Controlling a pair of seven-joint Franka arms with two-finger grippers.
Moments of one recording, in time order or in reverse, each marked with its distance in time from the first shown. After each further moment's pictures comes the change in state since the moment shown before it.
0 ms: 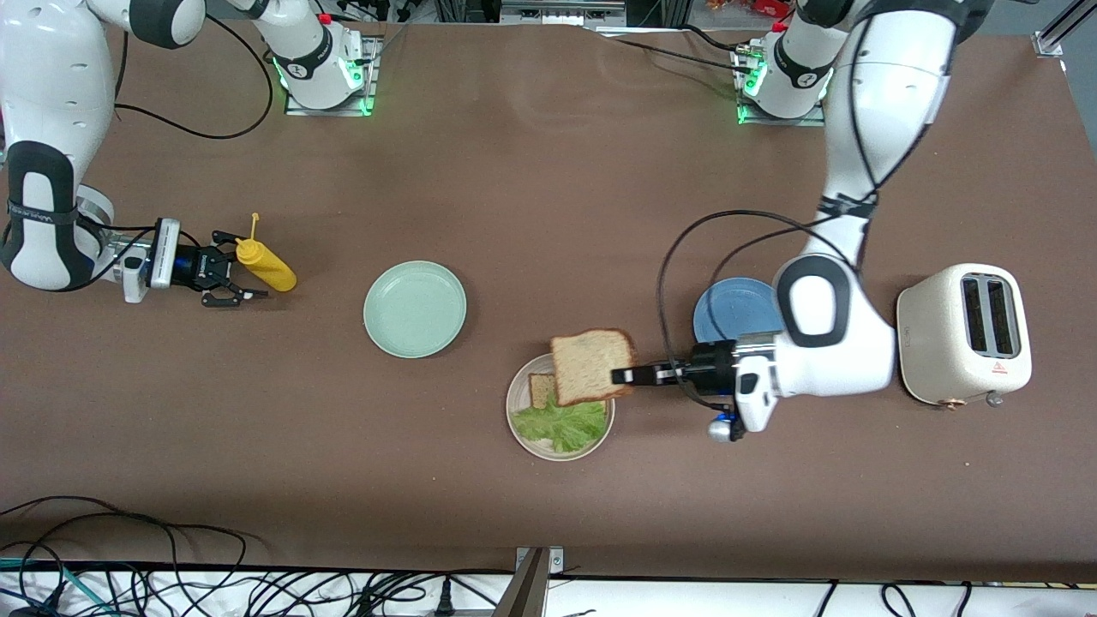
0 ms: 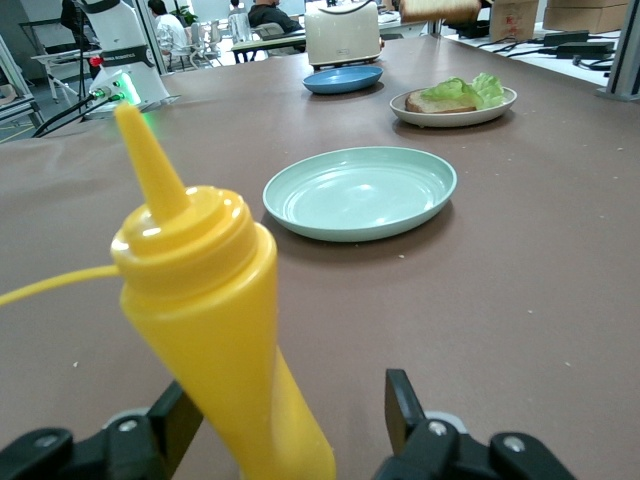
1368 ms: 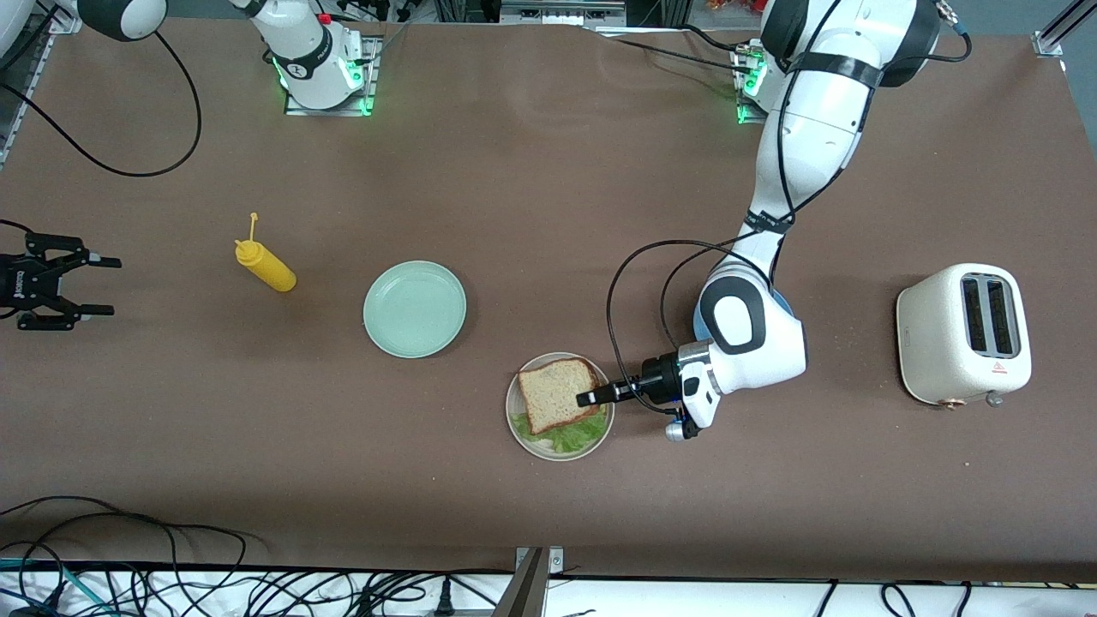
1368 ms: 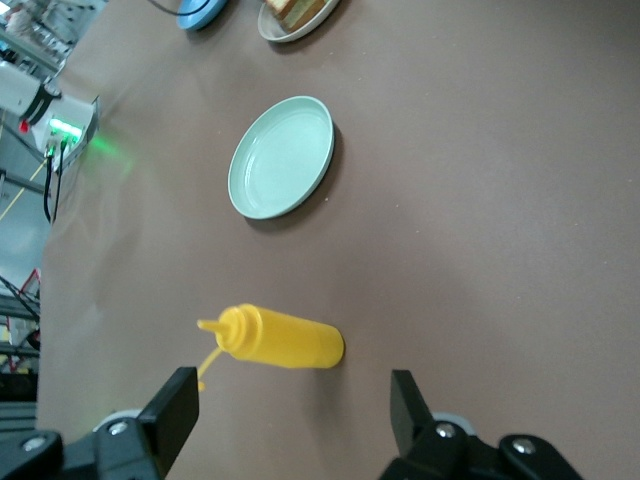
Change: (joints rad) left arm -0.058 0.152 0.007 0.022 -0.185 0.167 0.222; right arm -0.124 -0.030 -0.039 0.739 -0.346 -0.247 1.163
